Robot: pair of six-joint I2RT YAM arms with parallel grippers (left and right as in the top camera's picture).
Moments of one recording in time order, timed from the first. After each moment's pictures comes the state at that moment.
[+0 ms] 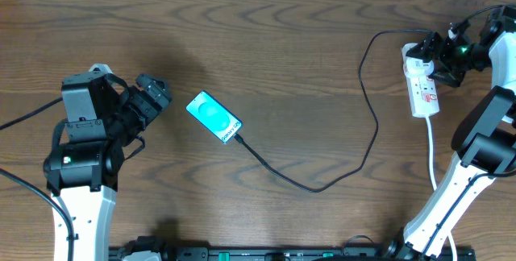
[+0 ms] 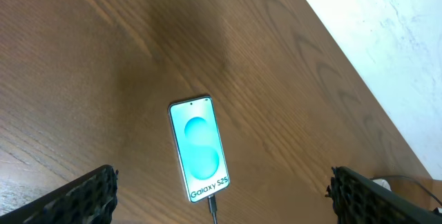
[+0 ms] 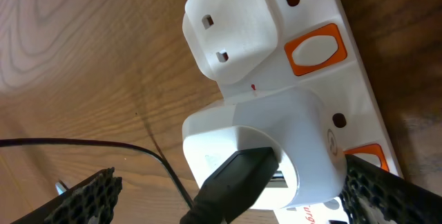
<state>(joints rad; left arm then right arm) 0.10 1.05 1.03 -0.78 0.21 -0.71 -0.44 2.39 2.07 -1.15 -0.59 0.04</state>
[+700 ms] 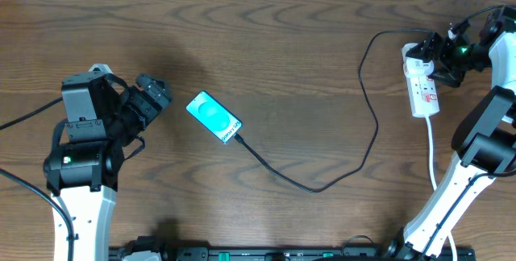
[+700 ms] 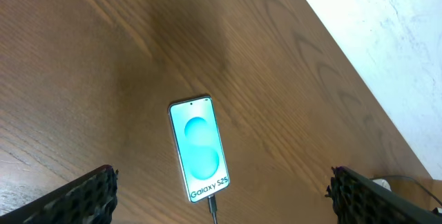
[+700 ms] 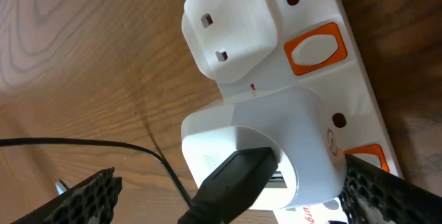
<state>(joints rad) 0.10 1.05 1.03 -0.78 0.21 -0.71 -0.44 2.39 2.07 -1.15 -0.59 0.04</state>
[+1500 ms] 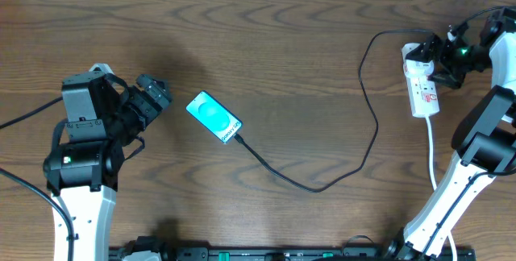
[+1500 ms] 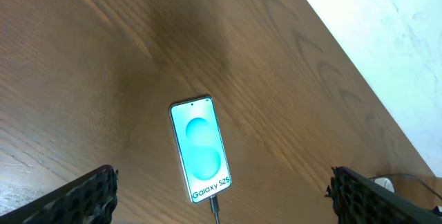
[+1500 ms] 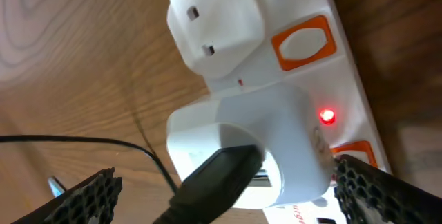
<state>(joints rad) 0.10 1.05 1.03 -0.78 0.21 -0.70 -0.44 2.42 2.09 -1.18 -0.58 0.01</state>
